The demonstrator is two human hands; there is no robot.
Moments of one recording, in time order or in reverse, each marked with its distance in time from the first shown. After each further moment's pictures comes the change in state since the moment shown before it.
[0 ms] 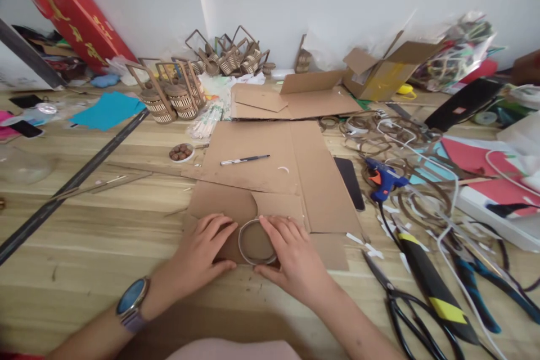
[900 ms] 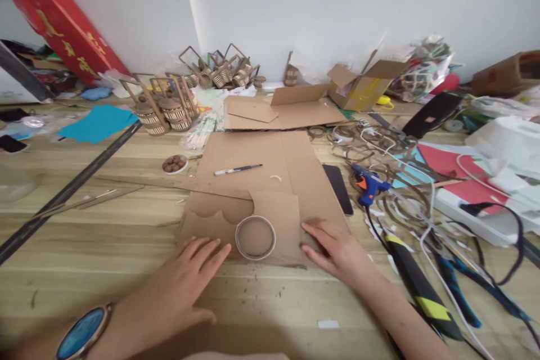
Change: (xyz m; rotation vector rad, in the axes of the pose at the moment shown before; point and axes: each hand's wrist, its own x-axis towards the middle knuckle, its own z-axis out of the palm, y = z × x) left_hand -0.016 0.017 -0.034 0.177 -0.265 0.074; right_hand -0.041 0.094 -0.036 -0.201 0.070 -0.081
